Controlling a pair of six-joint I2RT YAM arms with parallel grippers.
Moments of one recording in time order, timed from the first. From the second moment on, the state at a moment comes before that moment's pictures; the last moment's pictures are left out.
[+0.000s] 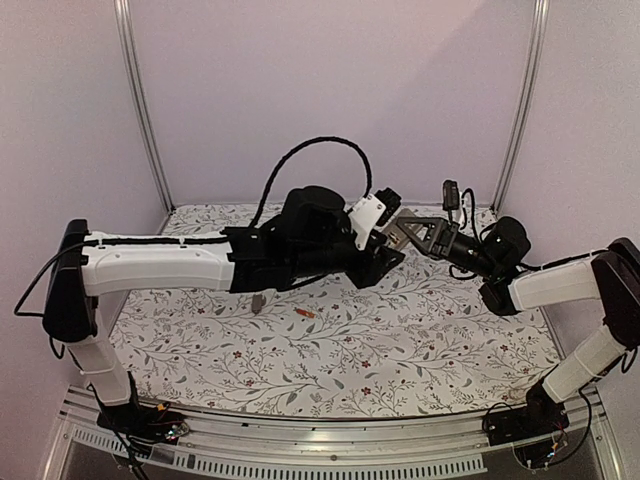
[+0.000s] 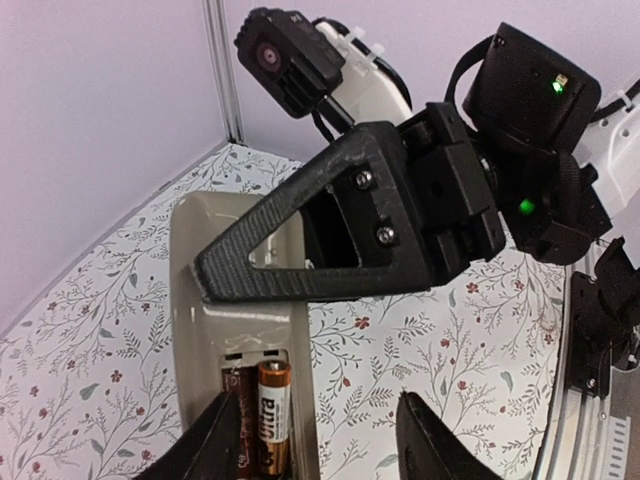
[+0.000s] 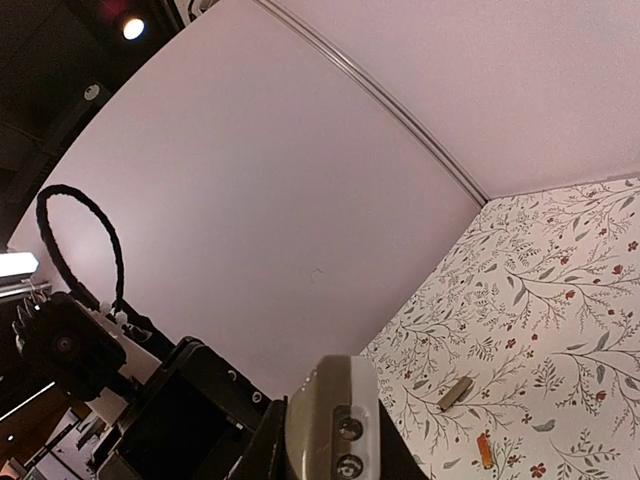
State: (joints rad) left arm -1.12 1.78 1.43 0.02 -0.09 -0.01; right arm 0.48 1.51 0.59 1.21 -0.68 0.98
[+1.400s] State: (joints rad) left arm -0.89 1.76 1.47 -0.20 0.62 -0.40; right arm 0.54 1.60 0.66 1.32 -0.87 1.09
